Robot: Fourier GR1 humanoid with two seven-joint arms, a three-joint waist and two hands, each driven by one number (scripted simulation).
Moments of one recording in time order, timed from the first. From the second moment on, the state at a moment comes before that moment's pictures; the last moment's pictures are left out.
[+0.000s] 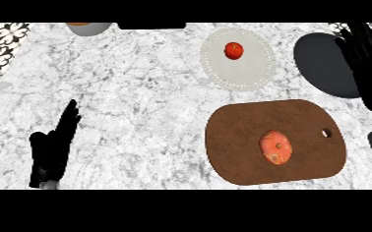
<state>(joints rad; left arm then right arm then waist) 0.08 0.35 -0.15 -1.54 0.11 0.30 0.14 -0.33 -0.55 0.00 -1.51 -0.36 -0.10 0.12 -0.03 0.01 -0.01</state>
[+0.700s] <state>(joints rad) -0.13 0.35 -0.07 -1.54 0.16 0.25 0.07 0.03 -0.59 0.04 -1.44 -0.16 0.13 -0.50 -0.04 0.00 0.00</state>
